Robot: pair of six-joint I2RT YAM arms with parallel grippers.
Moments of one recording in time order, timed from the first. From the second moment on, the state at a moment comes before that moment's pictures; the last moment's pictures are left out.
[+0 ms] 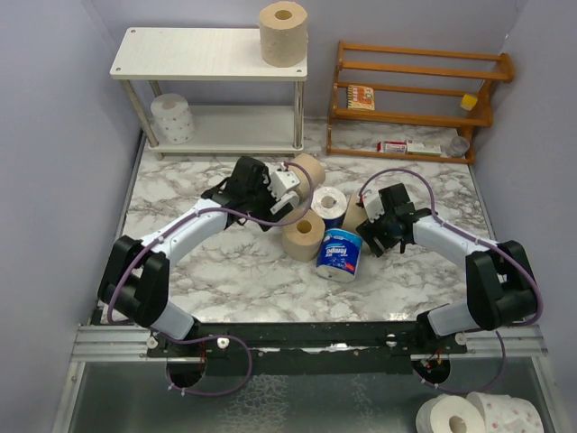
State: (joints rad) left arm -0.52 1.52 1.01 -0.33 0.16 0.48; right arm 0.31 1.44 0.74 -0.40 0.01 -0.38
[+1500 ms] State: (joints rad) left arm -0.64 1.64 1.06 -0.14 -0.22 0.31; right arm 0.31 1.45 0.74 -0.39 0.01 -0.38
